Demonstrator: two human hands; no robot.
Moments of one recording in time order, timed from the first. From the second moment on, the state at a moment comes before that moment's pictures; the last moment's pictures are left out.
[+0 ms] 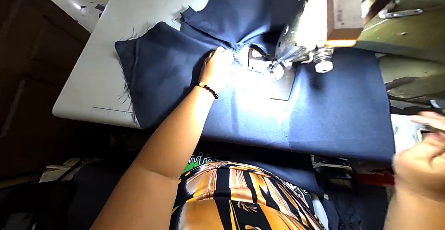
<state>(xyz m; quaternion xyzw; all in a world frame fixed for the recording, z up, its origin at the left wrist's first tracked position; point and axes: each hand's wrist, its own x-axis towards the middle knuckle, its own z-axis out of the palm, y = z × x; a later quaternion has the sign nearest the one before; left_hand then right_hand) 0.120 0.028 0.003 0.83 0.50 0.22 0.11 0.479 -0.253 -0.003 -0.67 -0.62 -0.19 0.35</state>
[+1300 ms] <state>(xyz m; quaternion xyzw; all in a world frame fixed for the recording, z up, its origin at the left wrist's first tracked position) 0.115 0.024 0.009 0.83 0.48 0.26 0.16 0.259 -0.037 0.023 -0.68 -0.72 -0.02 0.12</state>
